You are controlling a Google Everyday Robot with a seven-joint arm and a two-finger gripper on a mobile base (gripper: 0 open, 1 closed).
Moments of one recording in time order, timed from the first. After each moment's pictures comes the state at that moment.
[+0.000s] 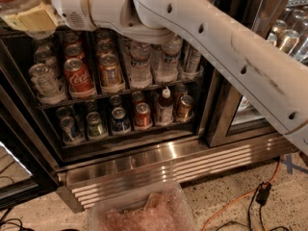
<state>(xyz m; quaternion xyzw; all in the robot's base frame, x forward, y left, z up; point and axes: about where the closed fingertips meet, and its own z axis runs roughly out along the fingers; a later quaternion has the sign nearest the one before) 0.560 0.238 1.099 -0.54 0.43 0.33 0.64</state>
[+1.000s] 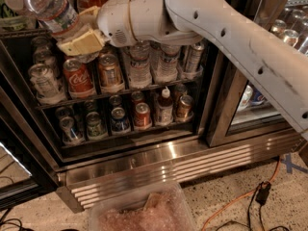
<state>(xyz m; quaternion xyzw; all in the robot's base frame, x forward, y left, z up) 0.587 0.174 1.023 -0.58 0.49 0.33 0.55</state>
